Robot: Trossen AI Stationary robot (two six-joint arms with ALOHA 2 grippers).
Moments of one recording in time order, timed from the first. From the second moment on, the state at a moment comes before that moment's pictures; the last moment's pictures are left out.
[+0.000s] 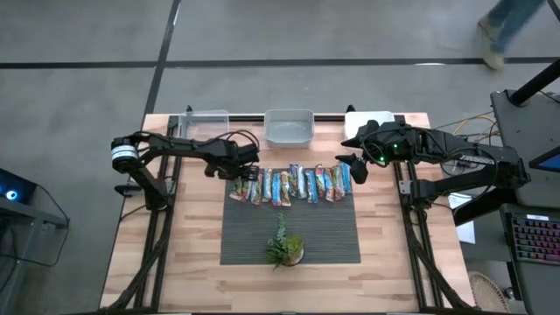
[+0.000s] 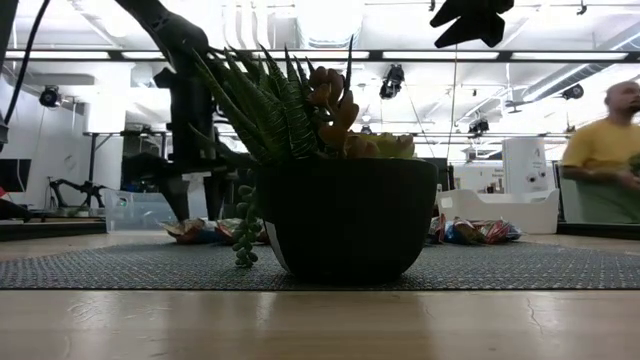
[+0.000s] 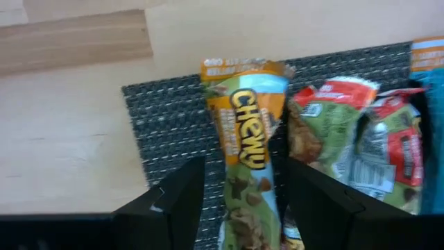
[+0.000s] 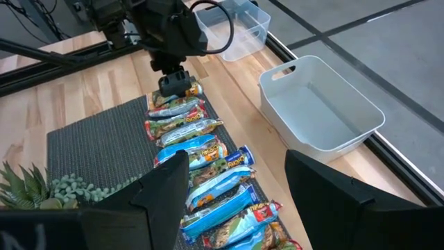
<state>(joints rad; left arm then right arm) 0.31 1.61 0.94 -0.72 -0.06 -1.12 -0.12 0.99 1.10 -0.68 0.18 0.28</state>
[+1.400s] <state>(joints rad) 0.32 1.62 0.93 -0.72 -0.02 -1.12 -0.12 0.99 1.10 -0.68 0.18 0.28</state>
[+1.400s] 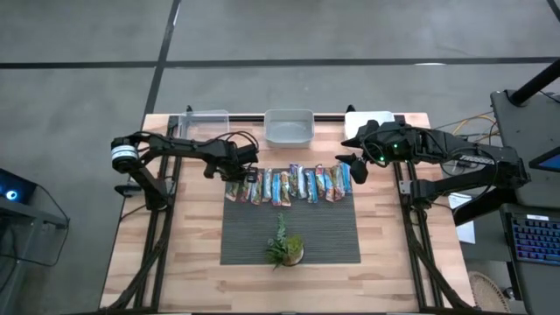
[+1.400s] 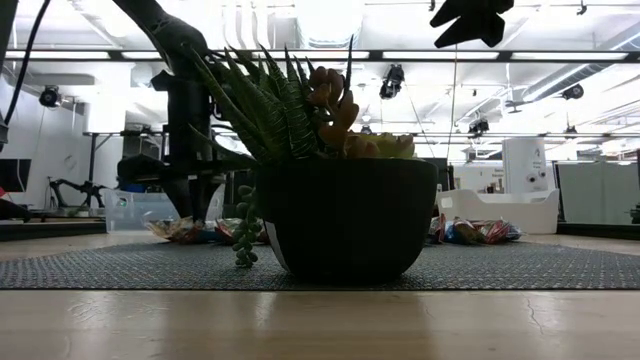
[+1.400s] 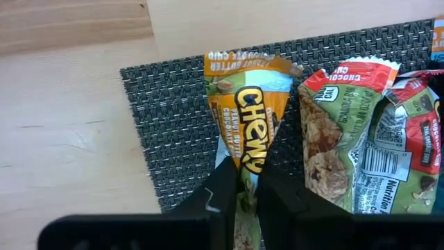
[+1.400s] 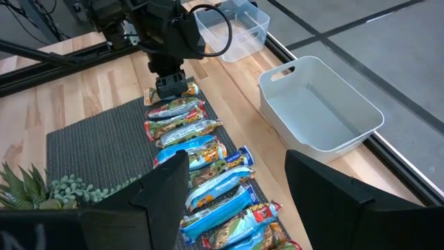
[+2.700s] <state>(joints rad) 0.32 1.50 1.50 -0.75 0.07 -0.69 -0.12 0.99 1.10 -0.63 0.18 0.26</state>
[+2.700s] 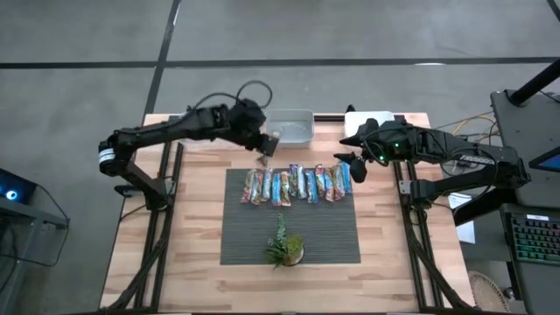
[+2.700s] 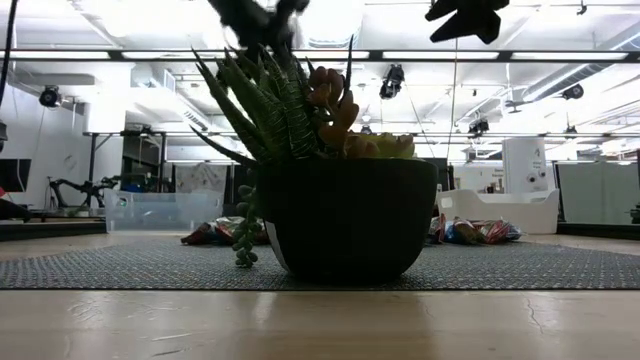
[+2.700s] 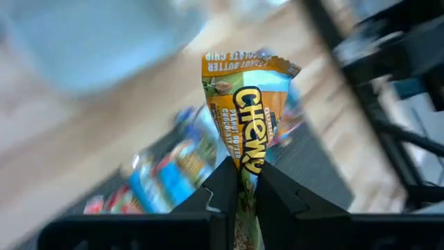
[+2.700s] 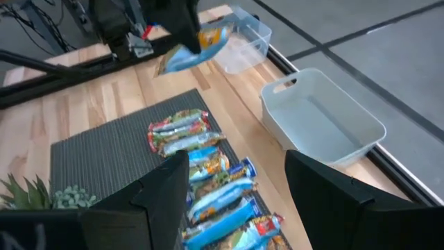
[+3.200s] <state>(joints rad) 0.32 1.49 1.70 -0.73 0.08 -0.48 -0.12 0.99 1.18 -0.58 0.18 0.22</state>
